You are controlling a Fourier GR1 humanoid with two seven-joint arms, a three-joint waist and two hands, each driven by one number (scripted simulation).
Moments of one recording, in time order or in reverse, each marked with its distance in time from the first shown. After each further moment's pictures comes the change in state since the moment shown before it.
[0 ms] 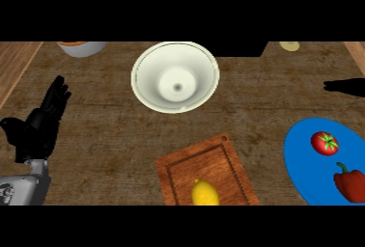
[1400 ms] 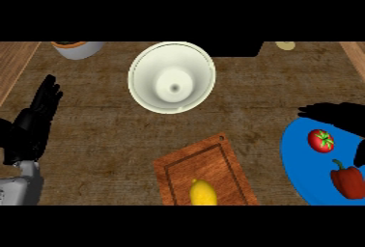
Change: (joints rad) left arm 0.010 -0.029 0.080 -0.047 -0.032 -0.062 0.040; right arm 0.081 0.232 -0.031 0.156 0.421 -0.190 -0.111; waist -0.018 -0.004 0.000
